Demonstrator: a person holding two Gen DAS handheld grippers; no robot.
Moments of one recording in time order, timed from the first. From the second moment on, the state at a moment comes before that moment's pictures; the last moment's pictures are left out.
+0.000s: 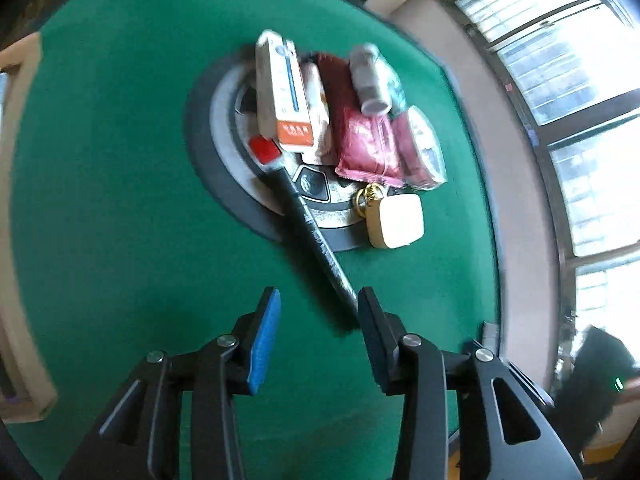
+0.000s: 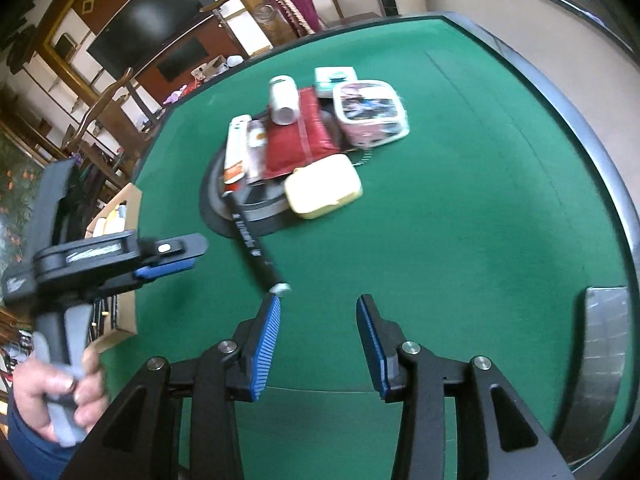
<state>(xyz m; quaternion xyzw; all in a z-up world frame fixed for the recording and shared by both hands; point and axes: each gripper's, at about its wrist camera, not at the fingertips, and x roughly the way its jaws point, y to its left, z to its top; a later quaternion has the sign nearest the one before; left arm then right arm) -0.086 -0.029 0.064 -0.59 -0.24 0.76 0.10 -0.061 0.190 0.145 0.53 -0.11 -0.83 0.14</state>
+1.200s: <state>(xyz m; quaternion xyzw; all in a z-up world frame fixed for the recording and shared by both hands) -0.038 -0.037 0.043 -0.56 -0.11 0.82 -0.01 -0.184 0.123 0.092 0.54 0.10 -0.81 0.20</state>
